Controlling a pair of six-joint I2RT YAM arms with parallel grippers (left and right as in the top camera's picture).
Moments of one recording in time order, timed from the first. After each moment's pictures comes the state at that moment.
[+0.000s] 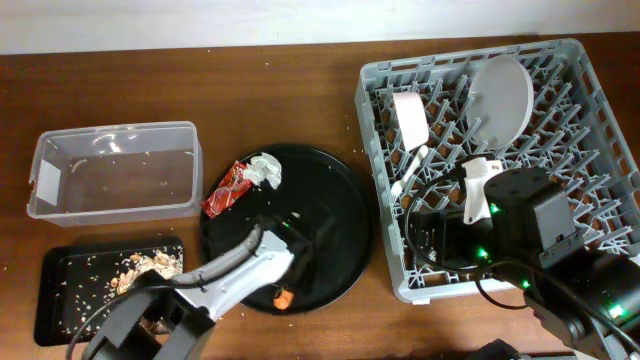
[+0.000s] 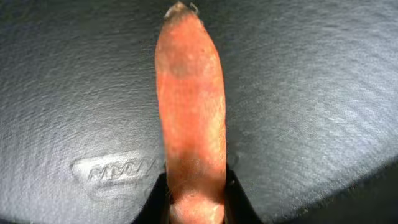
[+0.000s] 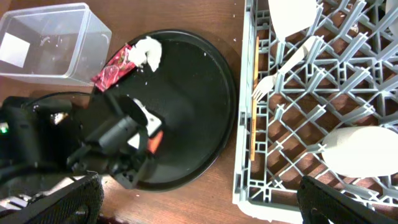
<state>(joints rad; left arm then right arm) -0.72 1.66 0.89 -0.84 -0.03 -0.43 0.46 0.98 1.36 -1.22 -0.07 0.40</state>
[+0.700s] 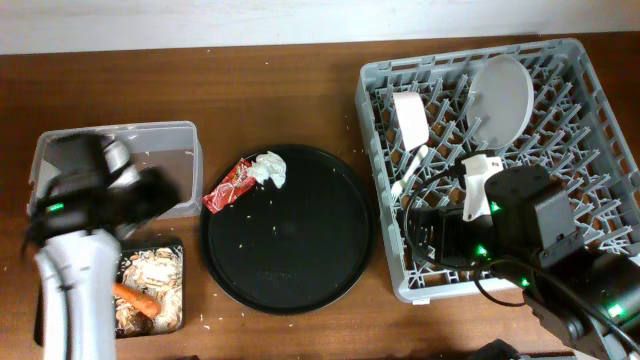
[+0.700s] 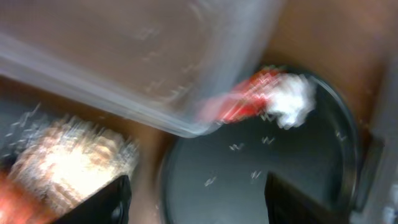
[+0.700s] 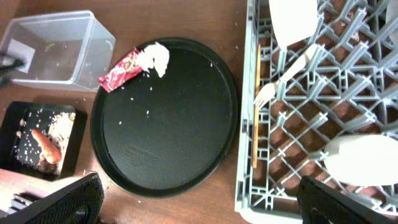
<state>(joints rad) 0.23 1.31 1.19 -1.00 0.18 -0.33 0.46 0.98 1.36 -1.20 -0.08 0.40</state>
